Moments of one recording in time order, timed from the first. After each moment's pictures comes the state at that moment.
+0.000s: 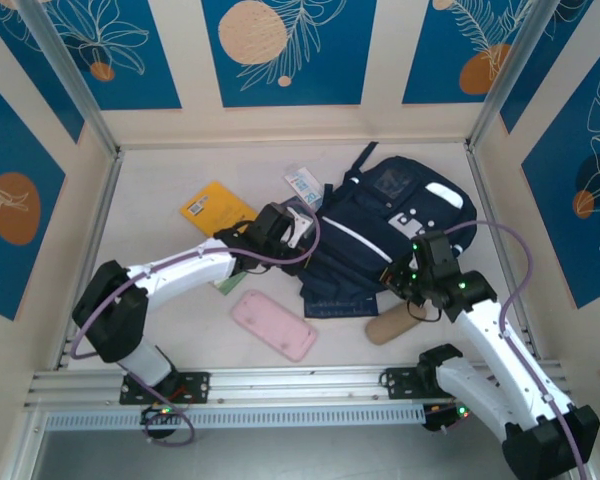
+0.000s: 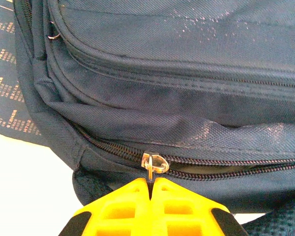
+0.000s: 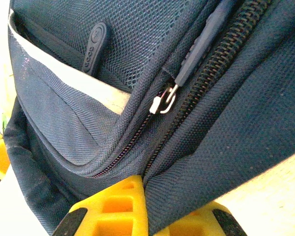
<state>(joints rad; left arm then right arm) -0.80 1.58 1.09 -0.37 0.16 -0.24 0.30 0.81 0.73 -0.89 -0.18 0.87</state>
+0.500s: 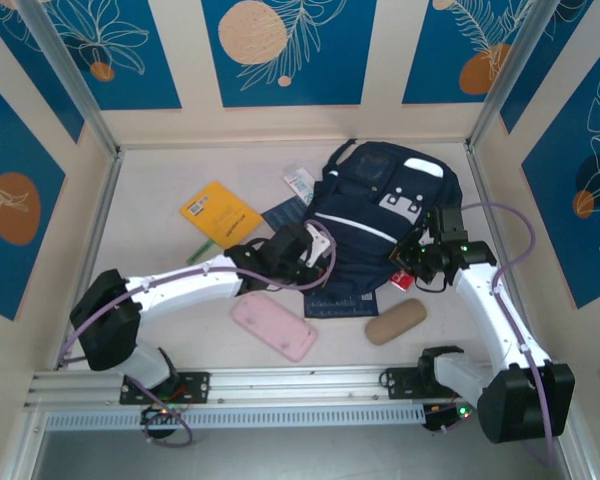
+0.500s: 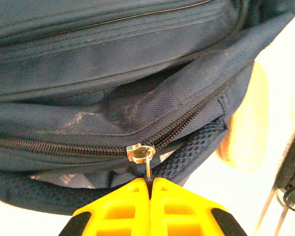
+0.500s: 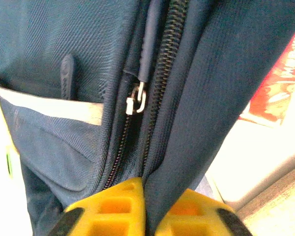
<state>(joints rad) -0.99 1.55 1.10 -0.33 0.12 -0.31 0.07 1.05 0.84 -0.85 -0.28 0.76</state>
